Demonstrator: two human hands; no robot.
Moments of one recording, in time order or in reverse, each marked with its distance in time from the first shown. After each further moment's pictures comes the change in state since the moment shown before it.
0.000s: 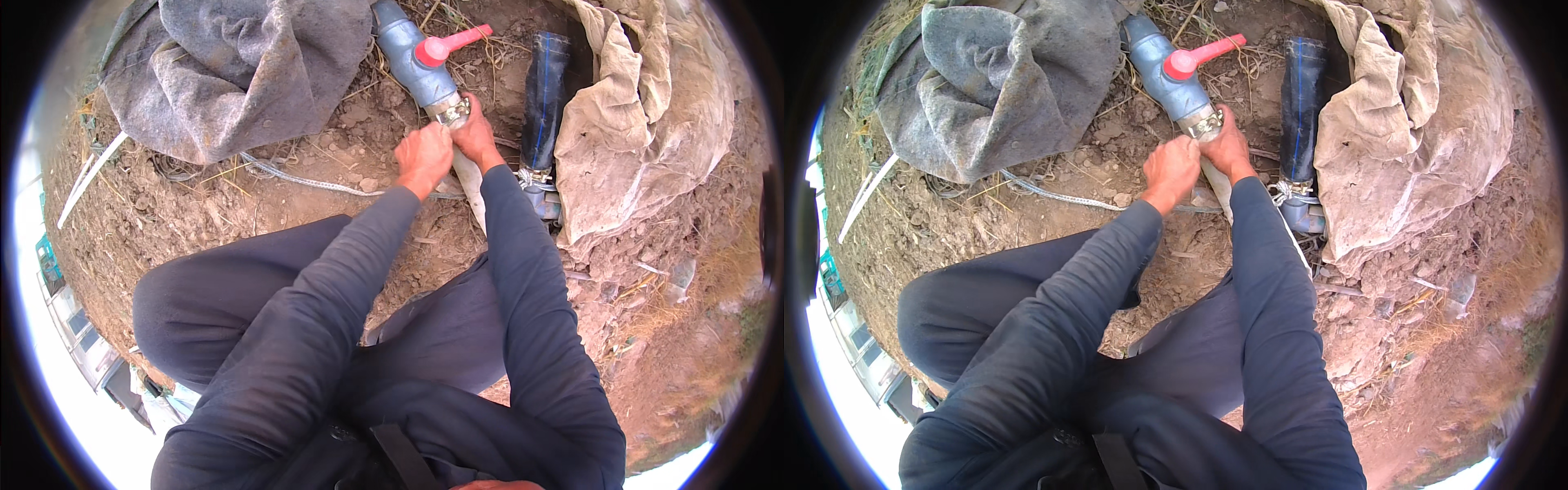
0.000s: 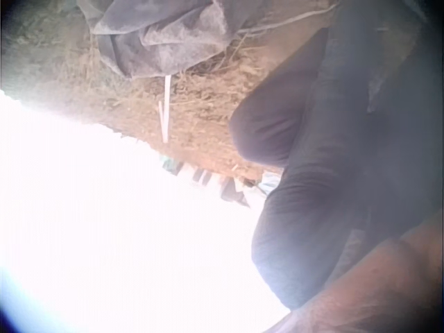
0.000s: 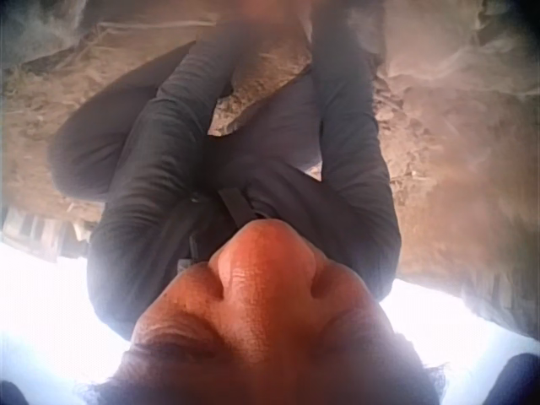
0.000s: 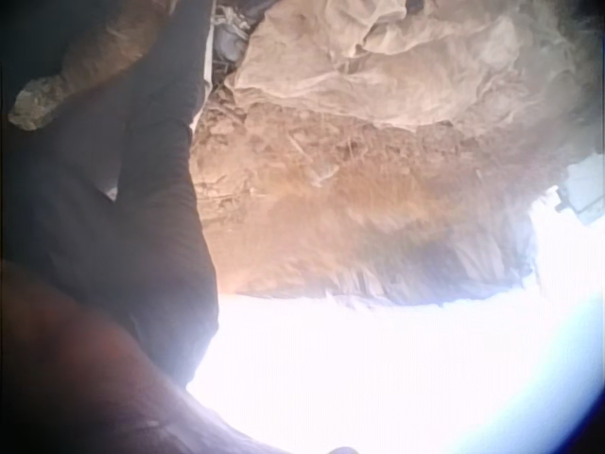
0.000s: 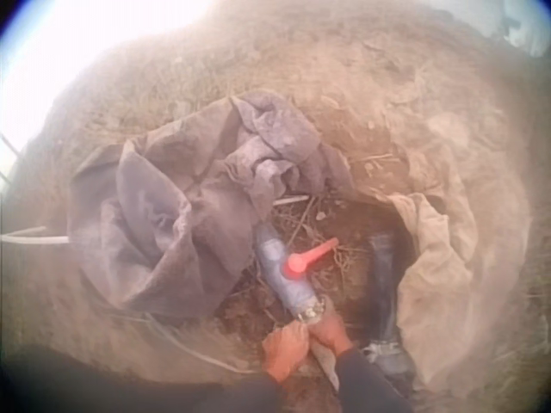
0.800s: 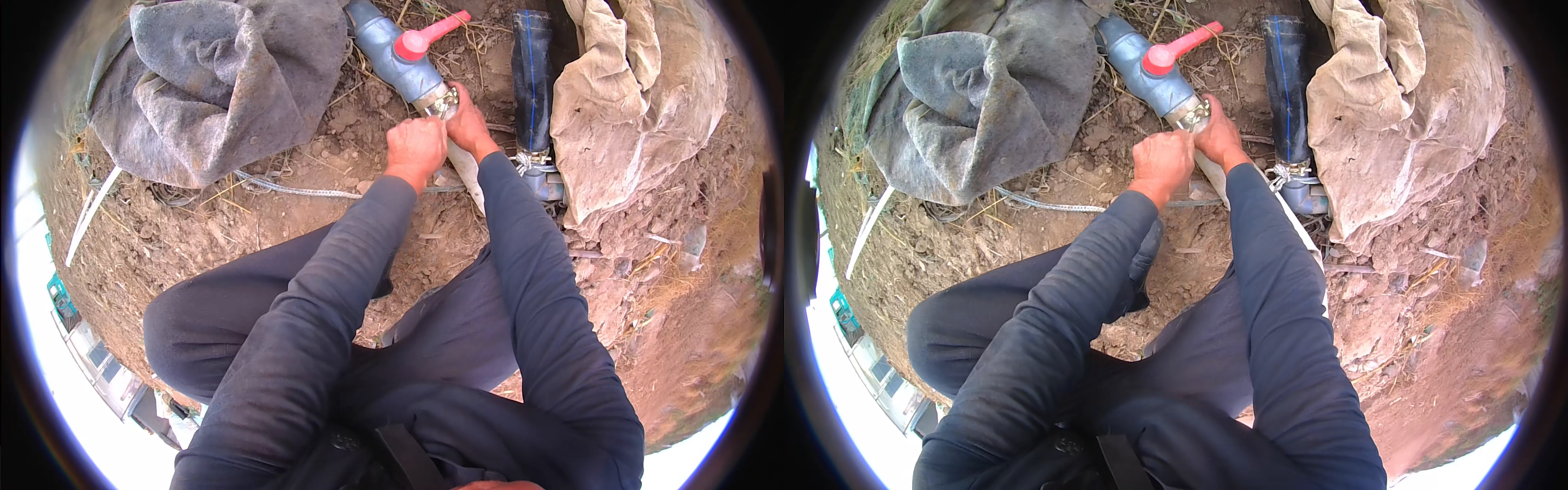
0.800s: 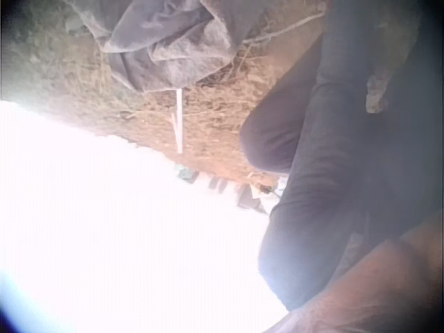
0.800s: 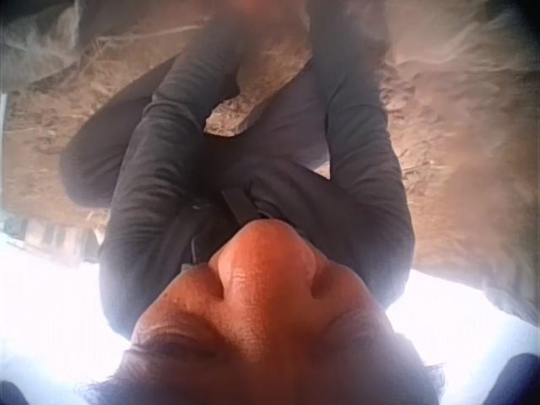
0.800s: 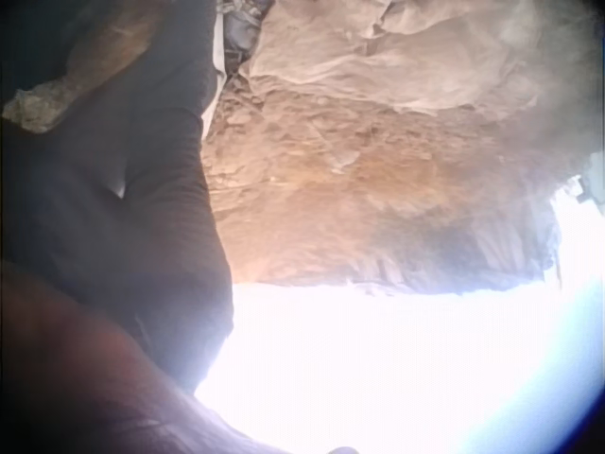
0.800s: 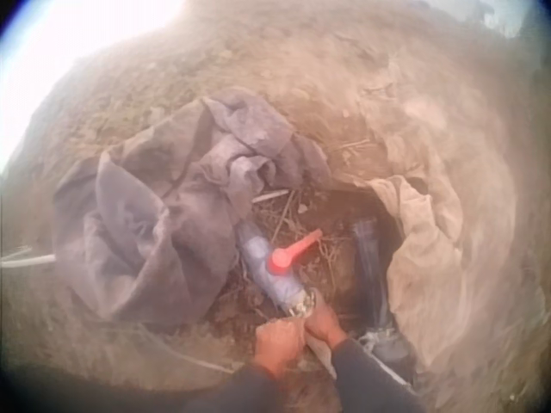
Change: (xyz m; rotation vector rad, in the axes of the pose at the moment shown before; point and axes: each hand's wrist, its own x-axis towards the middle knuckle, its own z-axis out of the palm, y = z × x) left_hand 0.009 -0.017 0.002 0.290 0.088 0.414; right_hand -0.005 -0.005 -0.003 0.007 0.016 0.009
